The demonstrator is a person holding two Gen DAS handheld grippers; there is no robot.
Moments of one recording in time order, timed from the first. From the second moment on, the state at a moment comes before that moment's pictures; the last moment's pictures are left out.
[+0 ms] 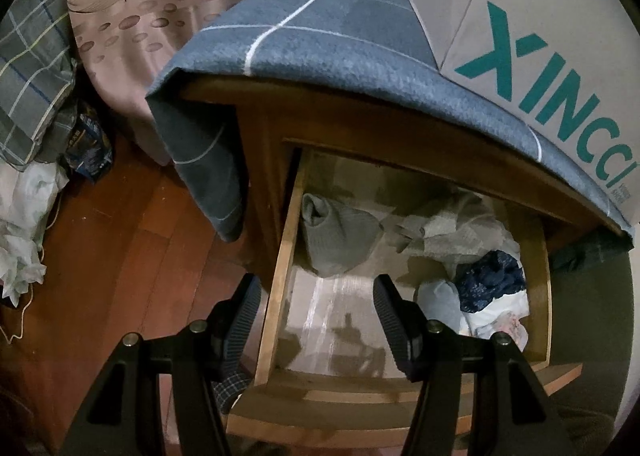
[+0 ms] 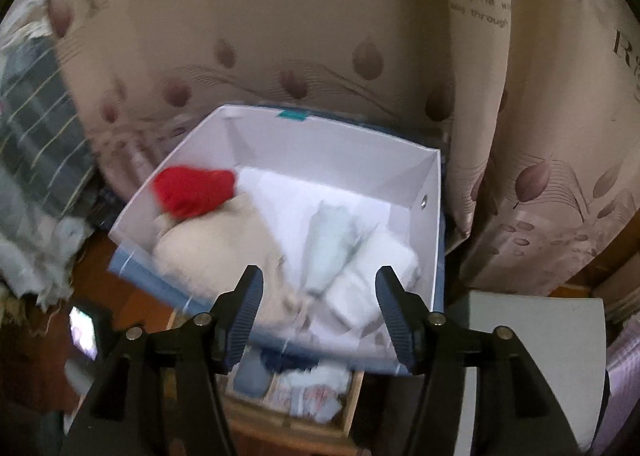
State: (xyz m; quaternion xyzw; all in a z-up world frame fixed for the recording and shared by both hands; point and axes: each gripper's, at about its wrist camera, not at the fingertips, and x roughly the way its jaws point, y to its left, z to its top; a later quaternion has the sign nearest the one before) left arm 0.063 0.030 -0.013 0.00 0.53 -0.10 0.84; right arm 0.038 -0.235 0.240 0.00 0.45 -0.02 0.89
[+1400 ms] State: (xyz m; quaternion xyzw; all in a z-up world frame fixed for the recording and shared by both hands) left arm 0.066 0.027 -0.025 0.00 0.56 -0.12 0.82; right arm 0.048 -0.222 -0.104 -0.03 0.75 0.01 0.66
